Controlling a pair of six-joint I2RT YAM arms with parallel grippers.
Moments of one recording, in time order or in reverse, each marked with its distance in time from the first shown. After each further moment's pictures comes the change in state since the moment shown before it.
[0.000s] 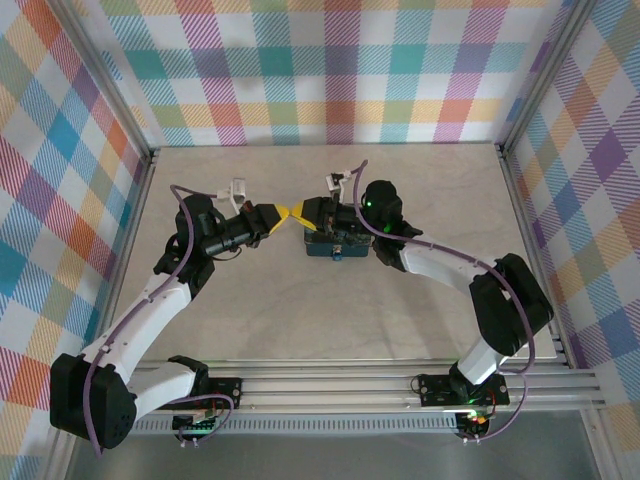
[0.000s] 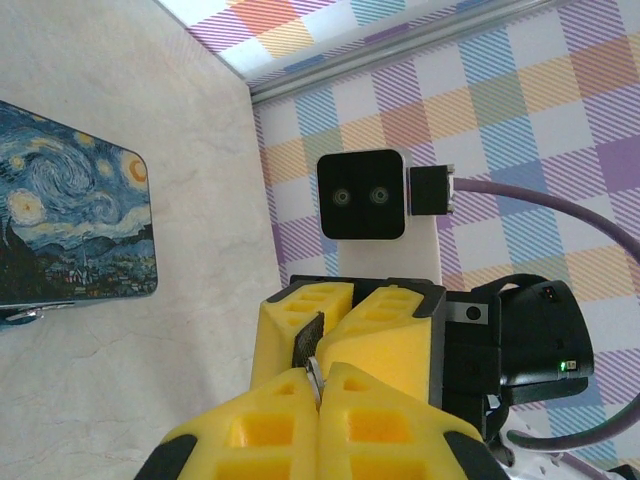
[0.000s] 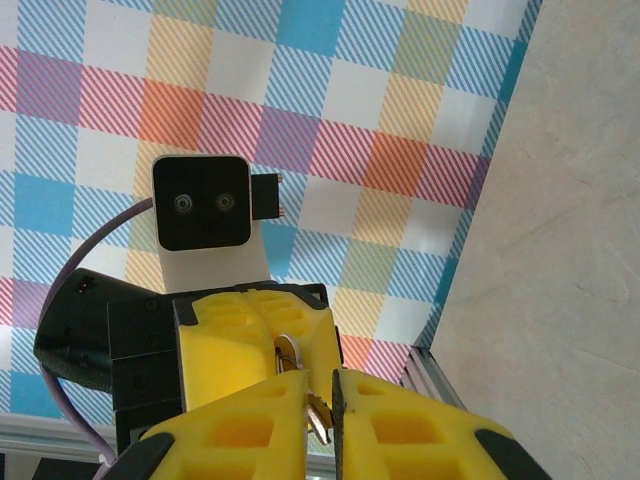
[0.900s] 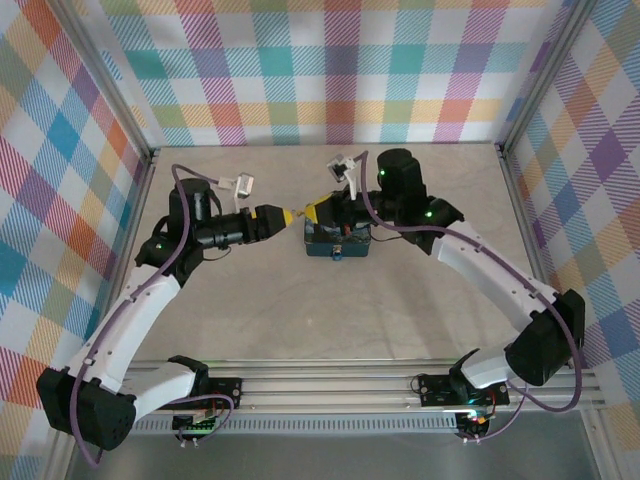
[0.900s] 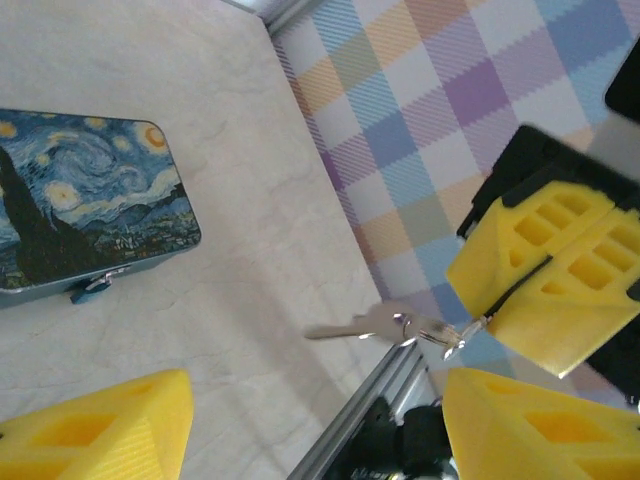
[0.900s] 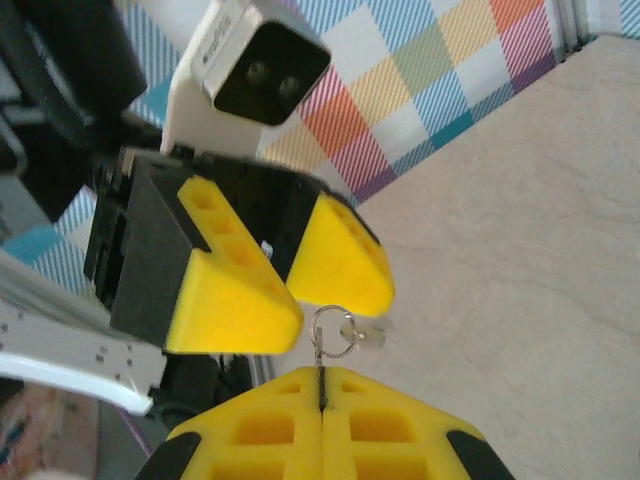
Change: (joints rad) left arm 0.003 -0.008 0.260 -0.520 0.084 0.503; right arm -0.016 -0.206 0.336 -0.926 -0.036 -1.077
